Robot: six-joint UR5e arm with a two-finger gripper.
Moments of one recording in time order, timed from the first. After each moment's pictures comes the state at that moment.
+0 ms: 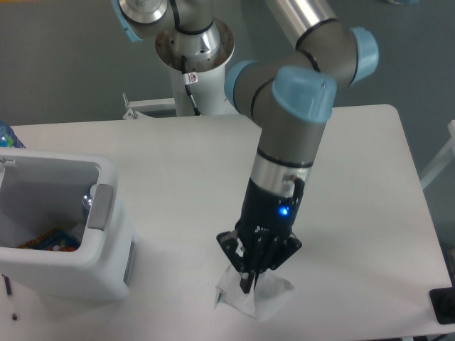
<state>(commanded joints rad) 2.44 -1.98 -1.24 -0.87 1.00 0.03</state>
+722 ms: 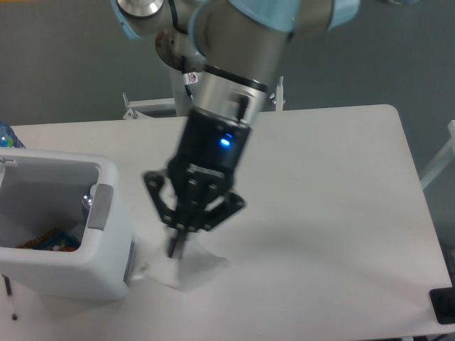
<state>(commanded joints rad) 2.31 -1.87 -1.24 -0.83 0.92 0.00</state>
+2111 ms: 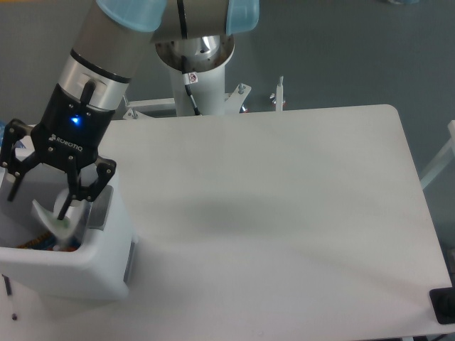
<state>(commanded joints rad) 2.15 -1.77 -1.47 -0.82 0.94 0.01</state>
